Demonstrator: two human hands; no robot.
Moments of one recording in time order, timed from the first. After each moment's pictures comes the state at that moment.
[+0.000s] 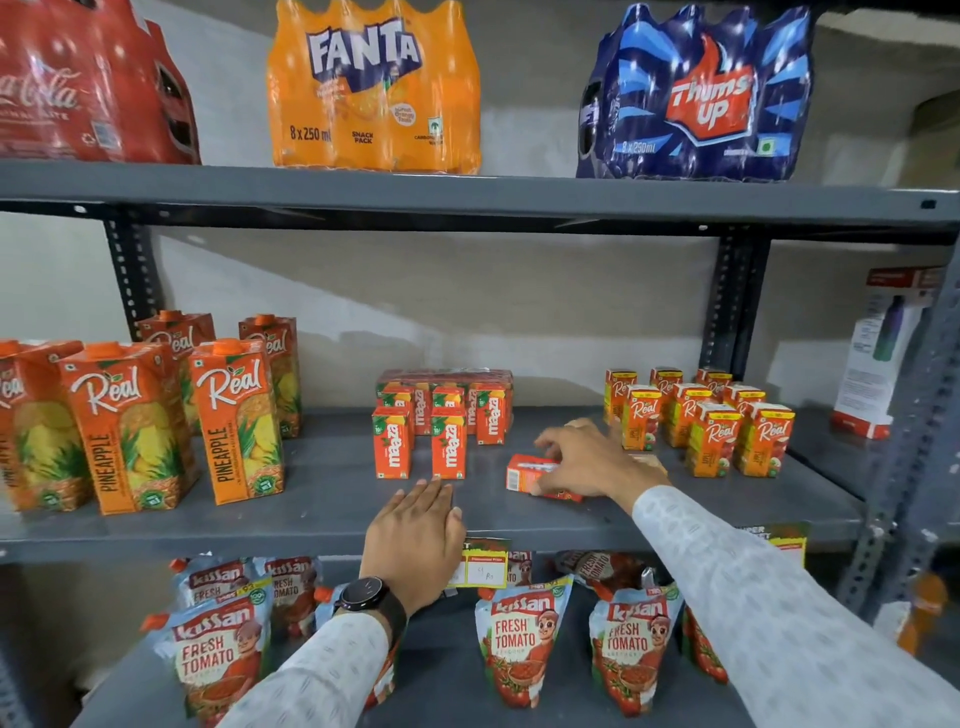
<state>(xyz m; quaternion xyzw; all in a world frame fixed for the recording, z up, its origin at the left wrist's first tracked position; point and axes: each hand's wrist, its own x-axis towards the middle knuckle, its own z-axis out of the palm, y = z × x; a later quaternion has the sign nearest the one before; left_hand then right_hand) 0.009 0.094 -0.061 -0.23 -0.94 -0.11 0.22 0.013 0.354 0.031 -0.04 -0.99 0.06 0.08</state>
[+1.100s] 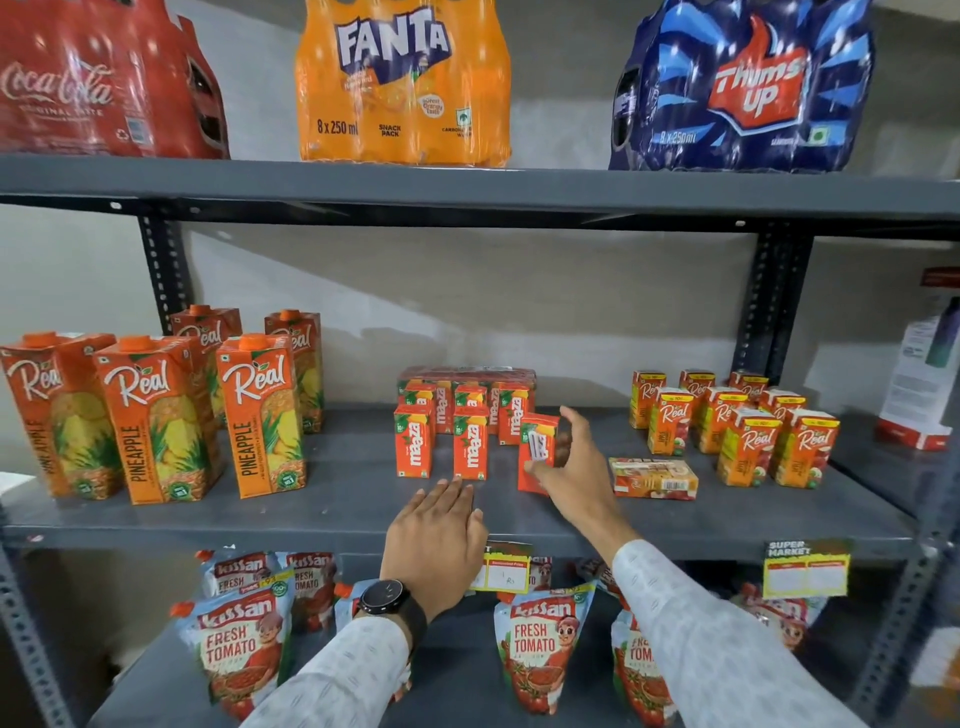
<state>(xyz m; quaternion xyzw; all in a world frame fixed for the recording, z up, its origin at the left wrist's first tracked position) 0.007 0.096 -0.063 -0.21 -0.94 -0.11 0.23 -0.006 0.305 -0.028 -0.06 -0.85 0.45 0.28</state>
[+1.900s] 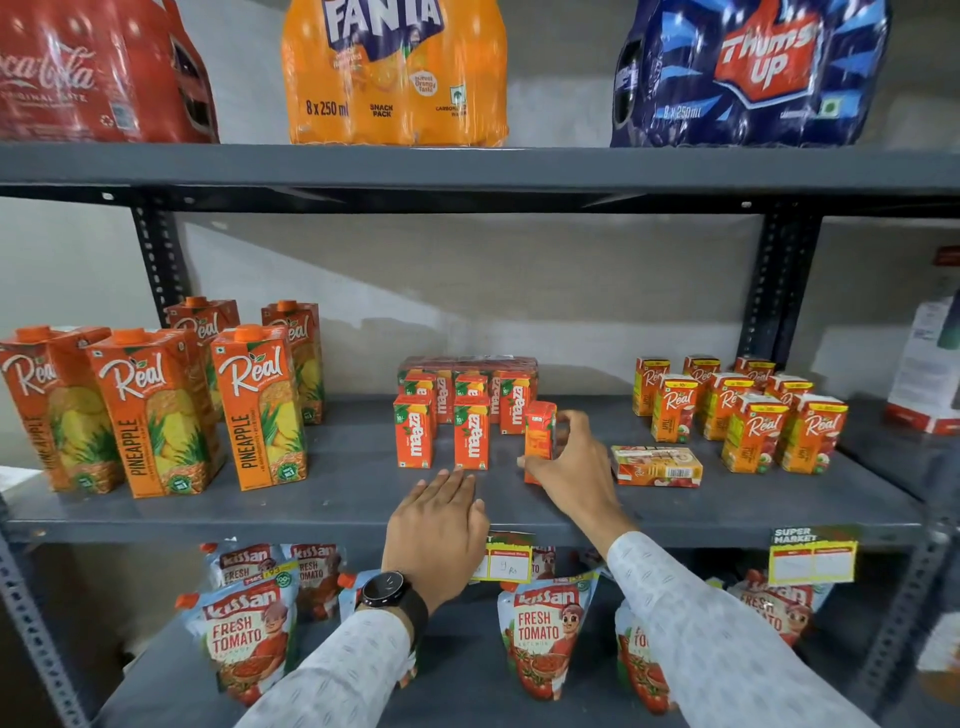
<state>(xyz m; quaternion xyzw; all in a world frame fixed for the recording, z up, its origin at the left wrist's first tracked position) 0.006 0.098 -0.065 -0.21 -0.94 -0.12 0.25 -0.014 0.303 -0.036 -0.06 -0.86 0.39 0.33</state>
